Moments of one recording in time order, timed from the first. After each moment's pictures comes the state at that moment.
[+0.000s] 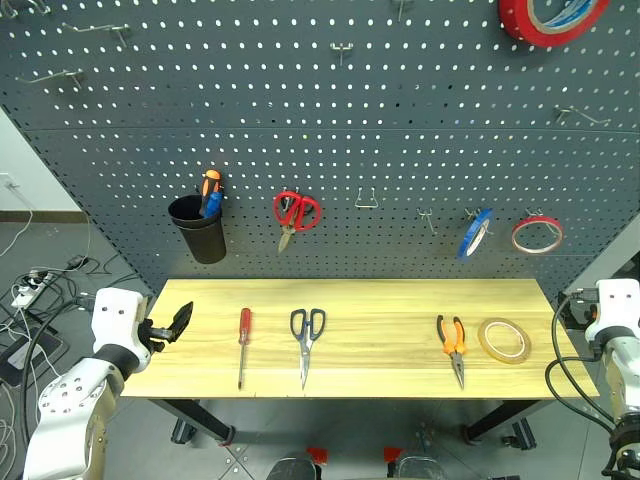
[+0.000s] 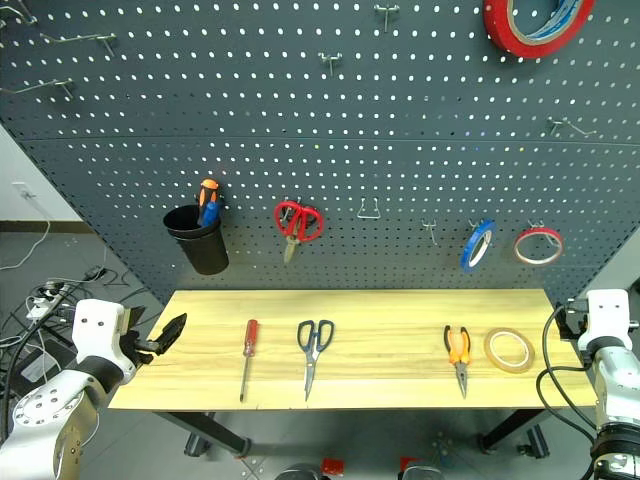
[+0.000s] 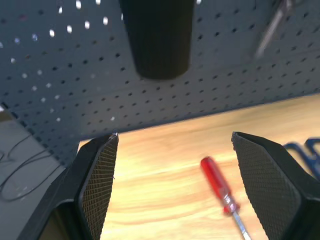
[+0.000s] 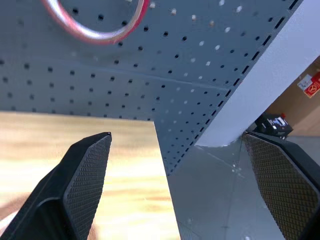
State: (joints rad) left arm 0.16 0.52 0.42 -0.18 -0.30 0.35 -0.47; right arm -0.17 -0.63 -0.37 0.64 0.10 -0.07 0.26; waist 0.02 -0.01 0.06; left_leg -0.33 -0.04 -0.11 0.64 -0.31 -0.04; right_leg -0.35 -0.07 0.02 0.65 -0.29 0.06
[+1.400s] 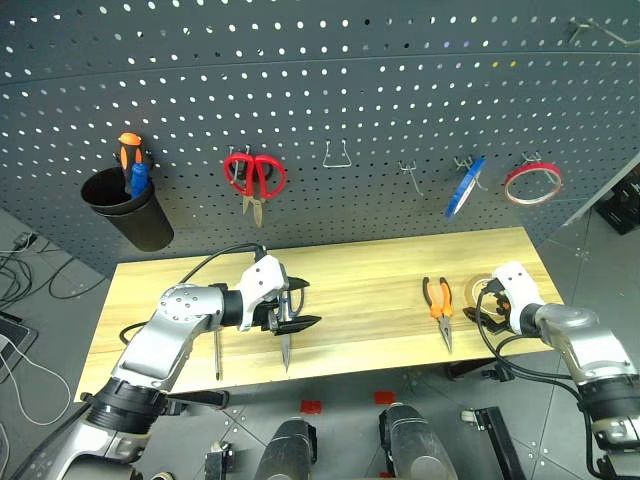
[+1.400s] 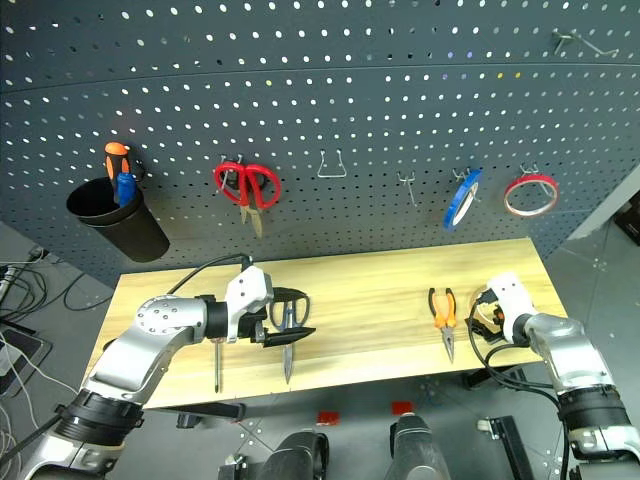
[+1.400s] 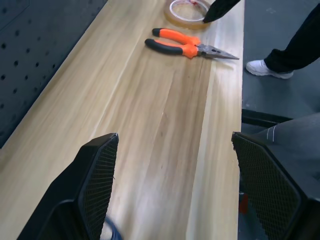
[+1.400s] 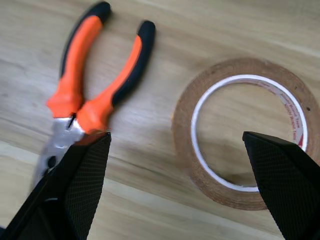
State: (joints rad) left arm -0.31 0.65 -0.19 -0.06 -0.24 0.30 -1.05; right arm -0.36 -0.65 0.04 0.35 0.10 0.60 0.61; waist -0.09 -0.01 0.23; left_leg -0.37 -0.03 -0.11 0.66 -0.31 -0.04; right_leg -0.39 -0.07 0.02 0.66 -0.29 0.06
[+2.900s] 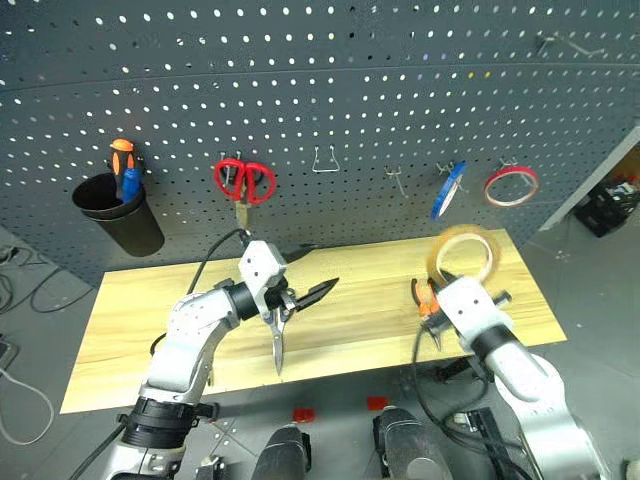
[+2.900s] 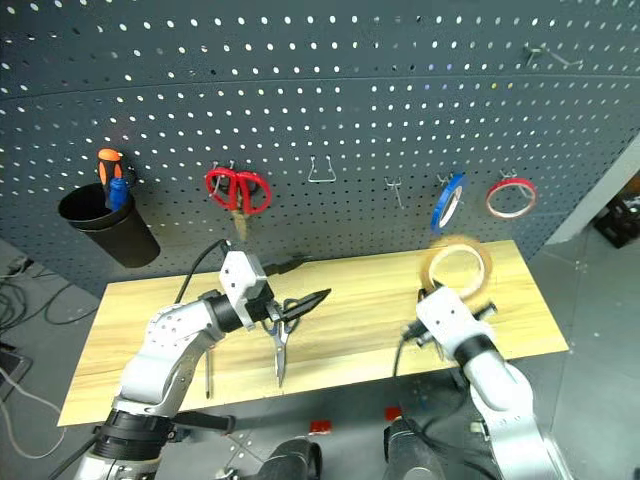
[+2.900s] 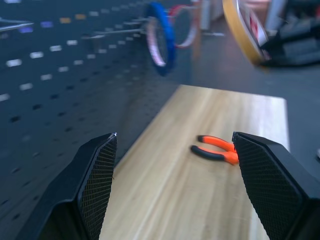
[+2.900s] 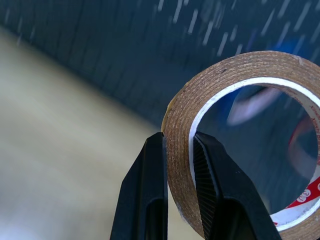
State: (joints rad) left arm -0.21 0.44 0.00 -0.15 -0.32 0.15 -0.81; right arm -0.06 -0.35 0.23 -0.59 -0.31 0.40 0.24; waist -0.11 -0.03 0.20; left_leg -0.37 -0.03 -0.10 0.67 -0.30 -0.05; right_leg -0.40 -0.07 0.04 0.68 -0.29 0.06
